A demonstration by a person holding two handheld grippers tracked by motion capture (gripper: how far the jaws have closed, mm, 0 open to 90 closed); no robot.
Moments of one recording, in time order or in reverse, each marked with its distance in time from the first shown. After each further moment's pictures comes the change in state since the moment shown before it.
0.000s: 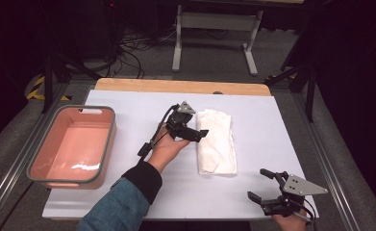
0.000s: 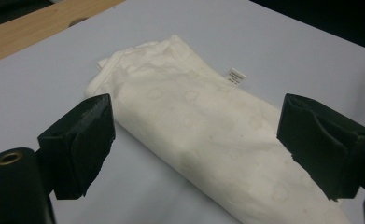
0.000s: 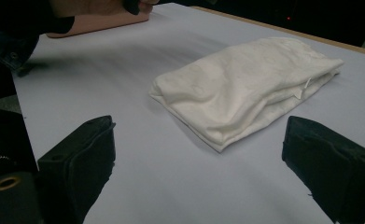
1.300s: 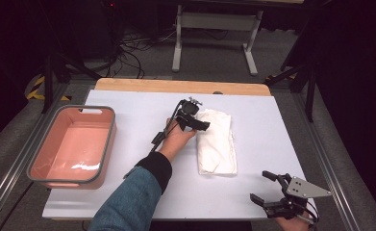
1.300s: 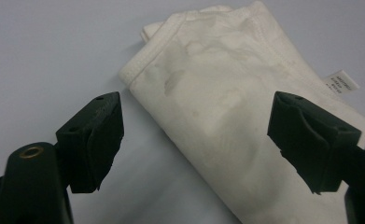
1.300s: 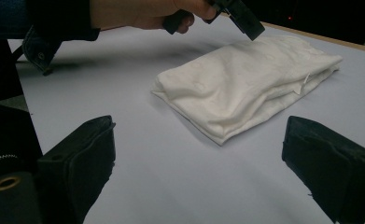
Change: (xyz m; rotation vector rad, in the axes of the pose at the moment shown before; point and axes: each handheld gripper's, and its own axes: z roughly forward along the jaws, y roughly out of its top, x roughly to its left) left arm 0.036 0.007 0.070 0.166 0.115 -0.164; right arm 0.000 -0.004 -0.007 -0.005 0.005 0.007
